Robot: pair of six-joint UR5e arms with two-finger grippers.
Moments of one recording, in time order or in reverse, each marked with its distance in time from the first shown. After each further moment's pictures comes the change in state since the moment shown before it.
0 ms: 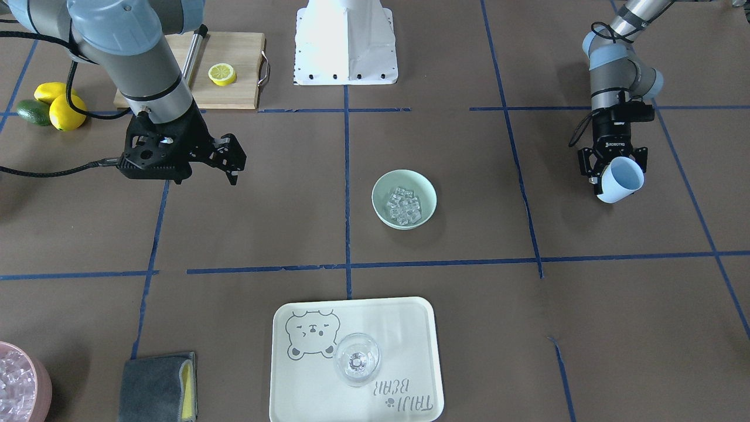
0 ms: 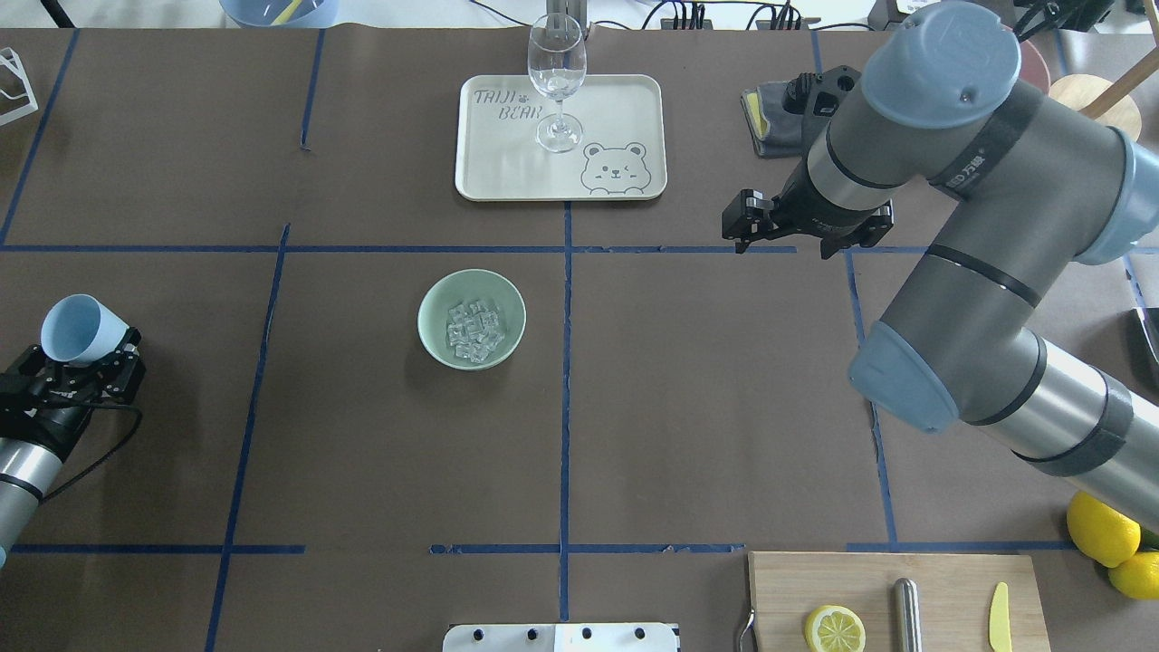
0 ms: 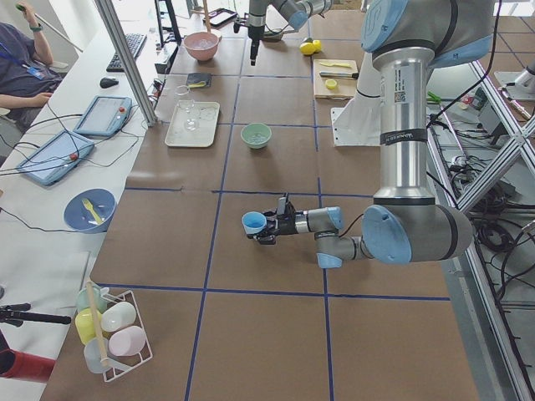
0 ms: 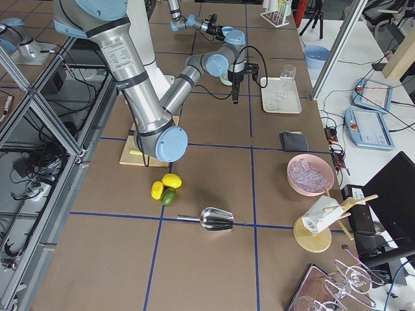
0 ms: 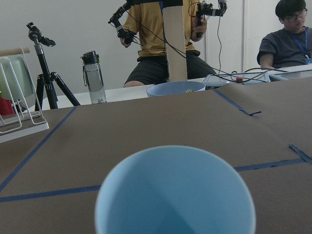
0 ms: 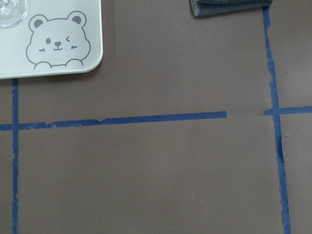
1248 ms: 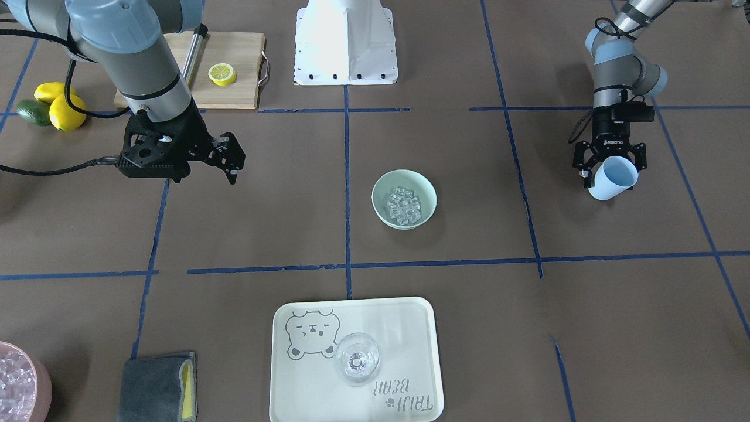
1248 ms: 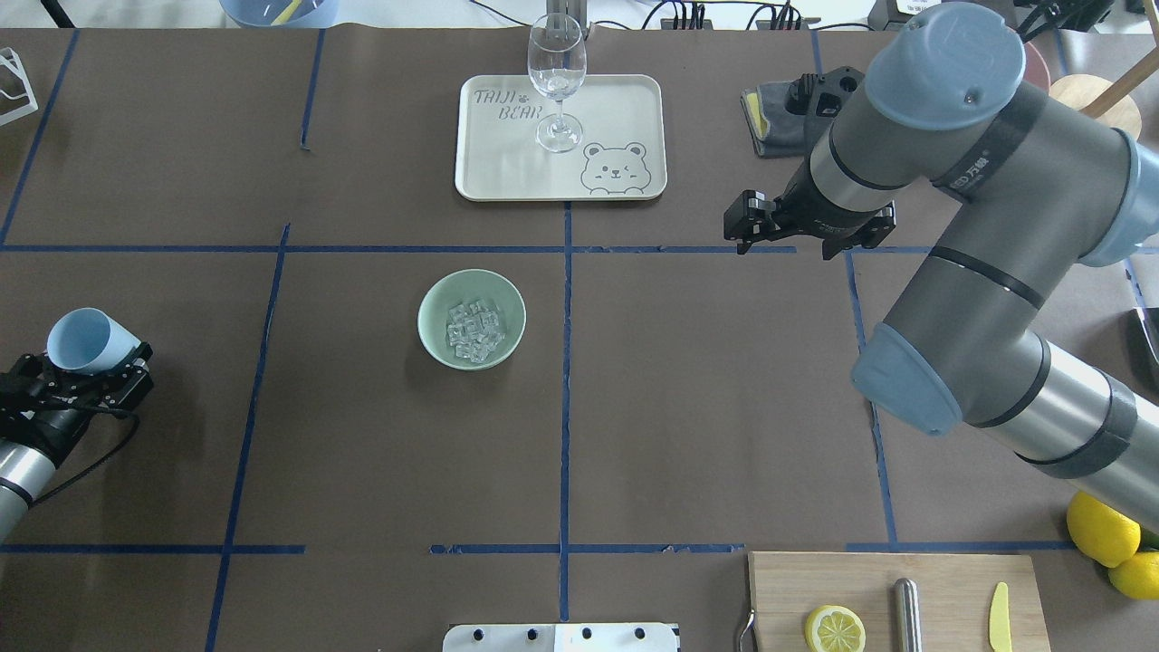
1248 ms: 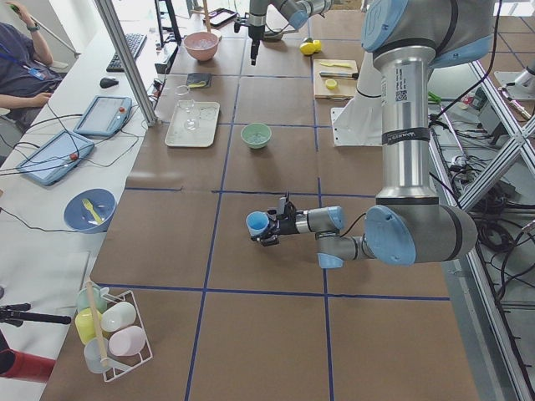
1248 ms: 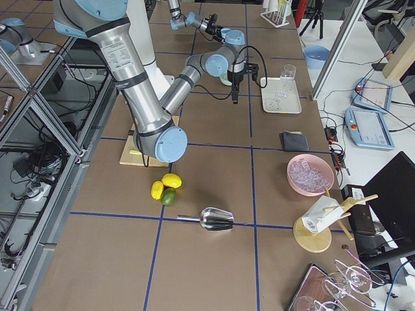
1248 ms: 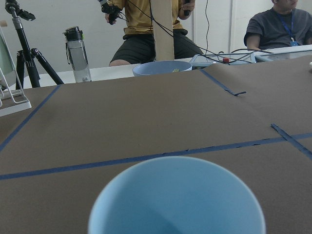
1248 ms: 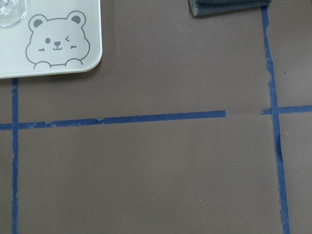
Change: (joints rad) left arm -0.005 0.025 -0.031 -0.010 -0.084 0.008; right arm 0.000 -0.005 0.006 0.000 0.000 0.001
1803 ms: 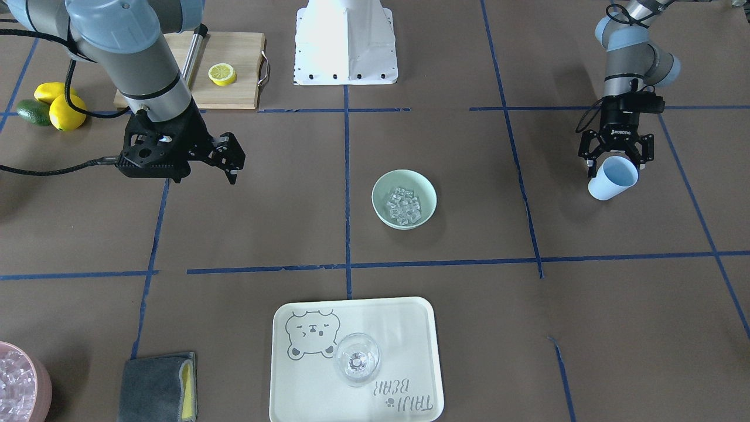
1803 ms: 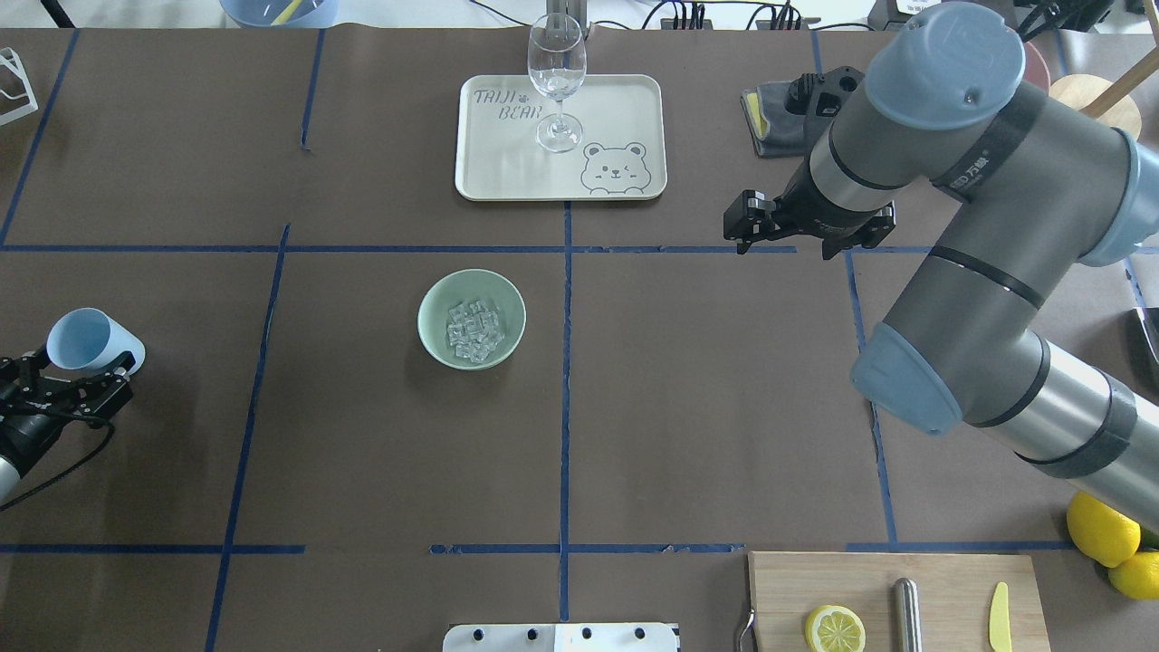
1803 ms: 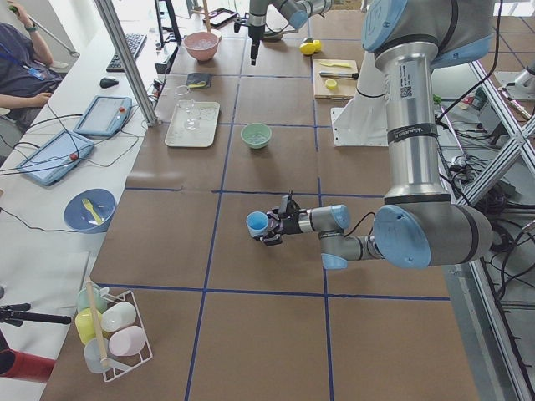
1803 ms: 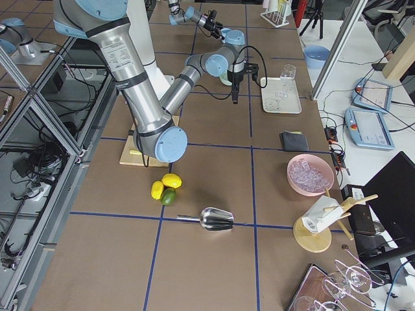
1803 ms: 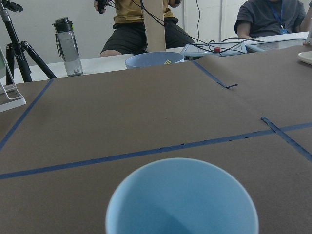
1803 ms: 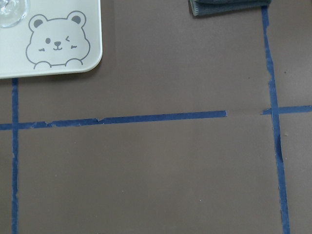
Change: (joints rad) left arm -0.004 0.081 -0.094 -0.001 -0.067 0.033; right arm 0.000 0.000 0.000 0.000 0.000 0.000
